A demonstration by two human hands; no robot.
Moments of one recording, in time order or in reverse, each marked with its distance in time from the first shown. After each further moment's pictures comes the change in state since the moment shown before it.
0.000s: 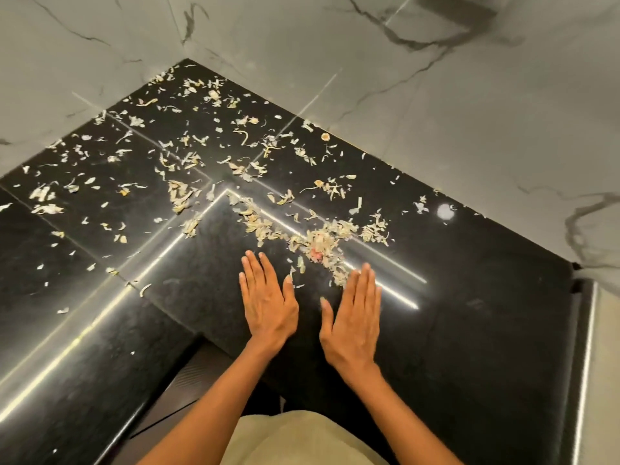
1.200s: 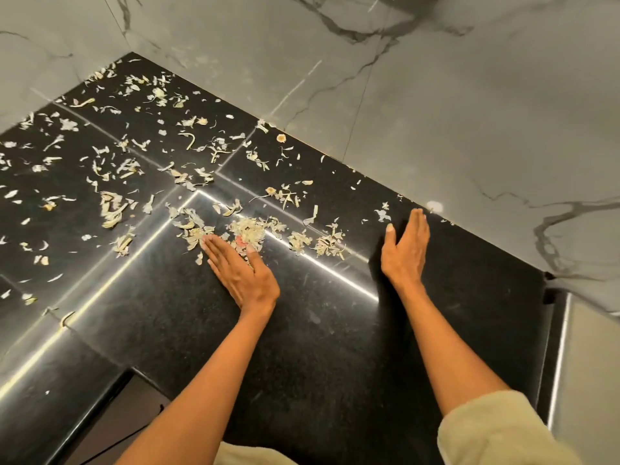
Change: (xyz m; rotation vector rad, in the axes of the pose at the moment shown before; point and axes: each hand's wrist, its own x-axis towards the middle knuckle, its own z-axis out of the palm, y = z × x) left_hand 0.070 0.098 0.042 -0.461 0.373 -0.231; right_hand 0.203 0.175 -0.048 0.292 0.149 0.265
